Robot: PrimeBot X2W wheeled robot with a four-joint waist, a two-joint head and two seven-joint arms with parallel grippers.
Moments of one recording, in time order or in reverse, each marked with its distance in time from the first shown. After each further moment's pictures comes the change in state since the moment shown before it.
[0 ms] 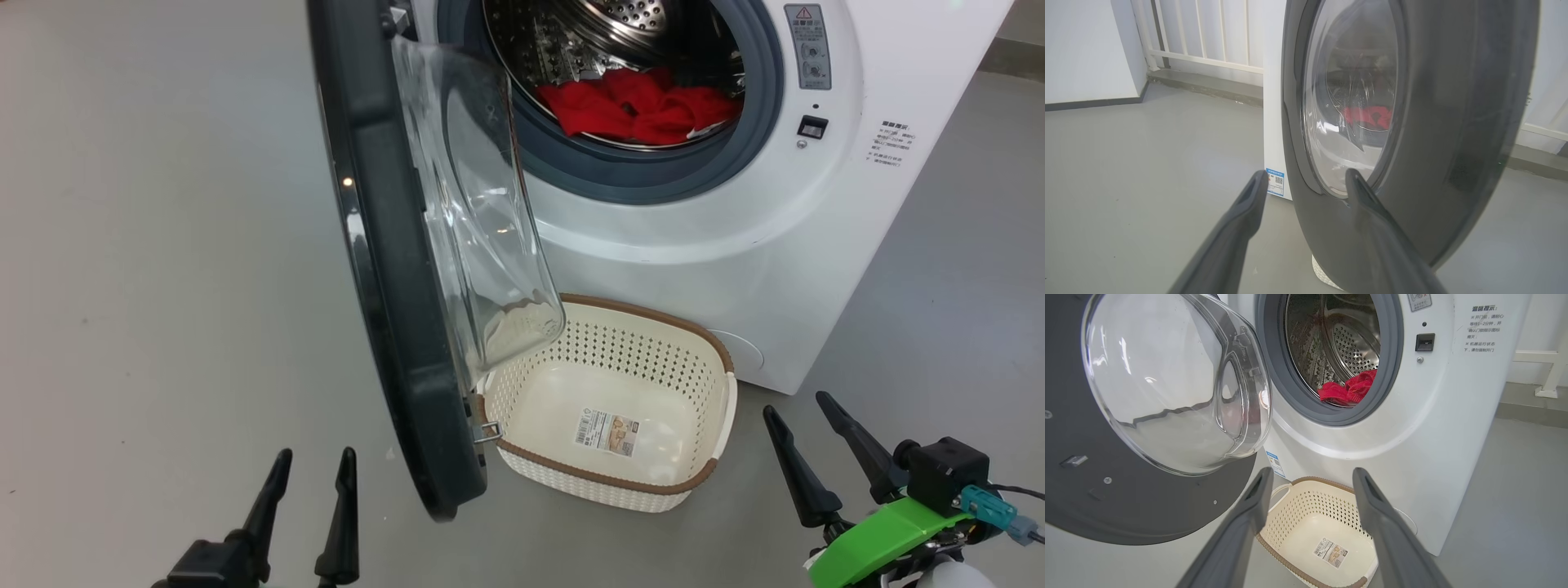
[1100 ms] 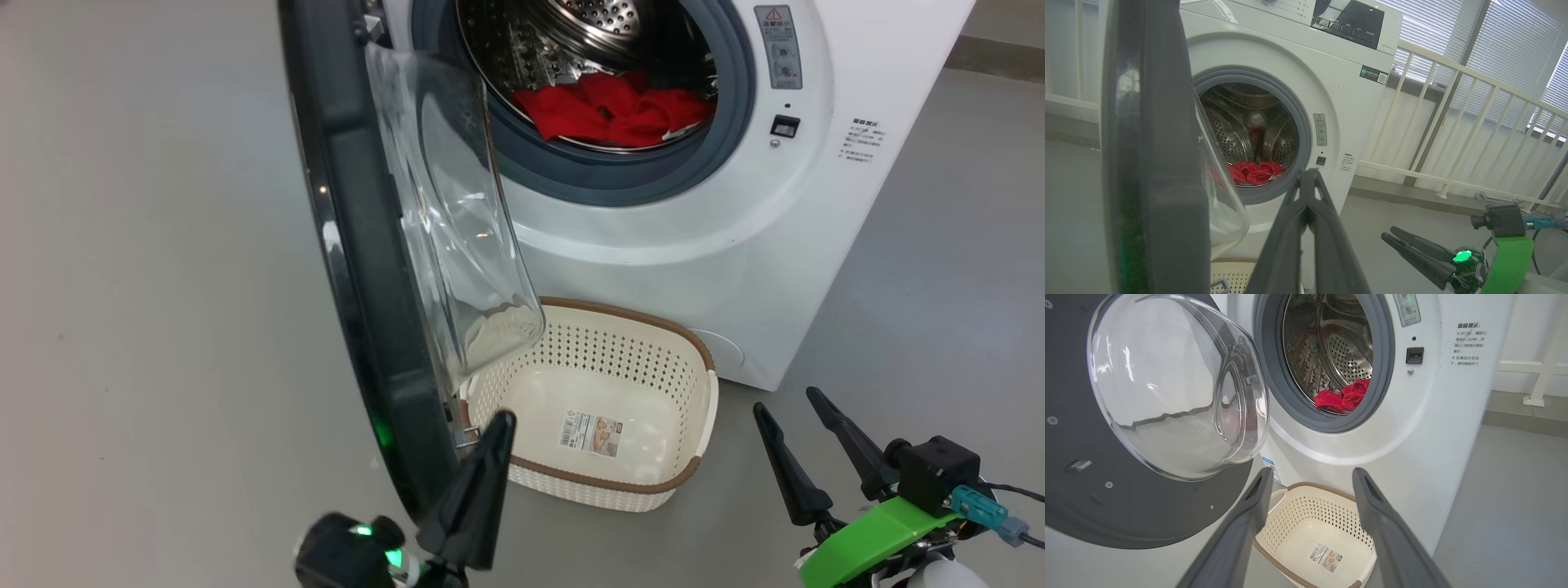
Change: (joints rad) left arm -0.066 0.005 -0.342 -0.293 -0.112 0.018 -0.006; right arm 0.001 0.017 -0.005 -0.018 -0.030 0.000 0.000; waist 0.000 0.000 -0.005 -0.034
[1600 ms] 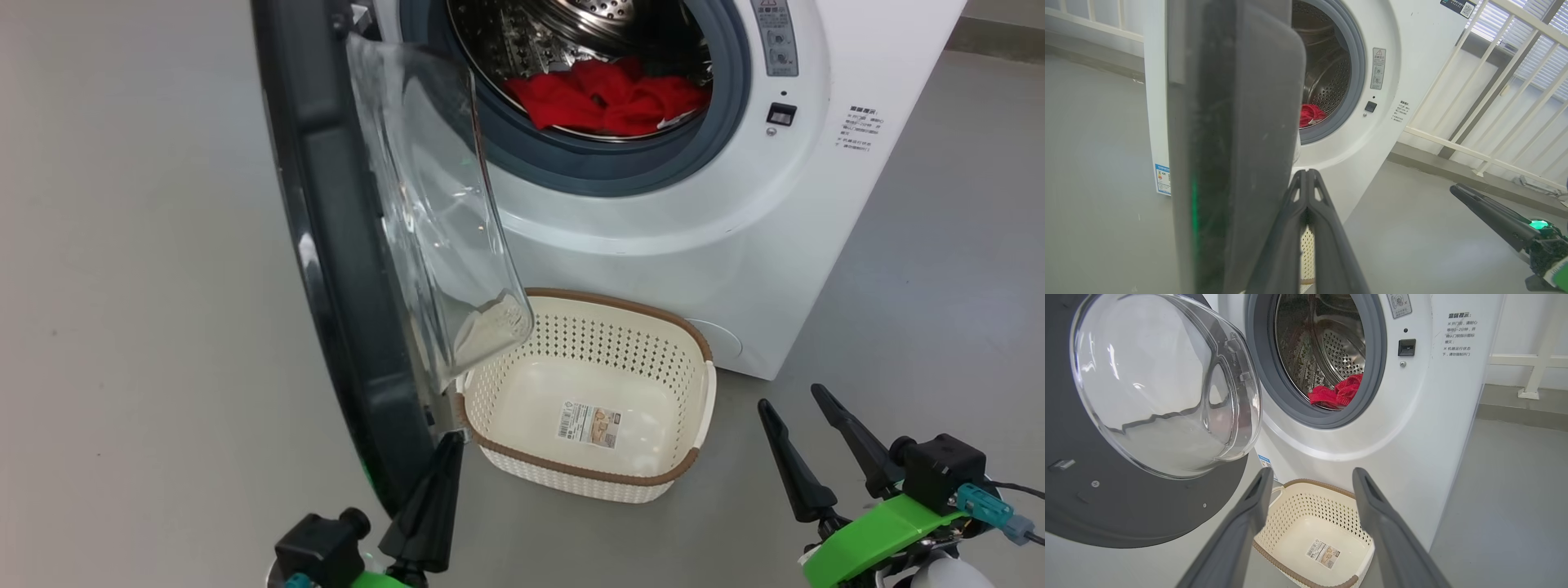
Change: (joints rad) left arm -0.008 -0.001 0.044 0.252 -0.091 0.029 0.001; right arm 0.000 0.000 -0.005 -0.003 0.000 0.000 0.000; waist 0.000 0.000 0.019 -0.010
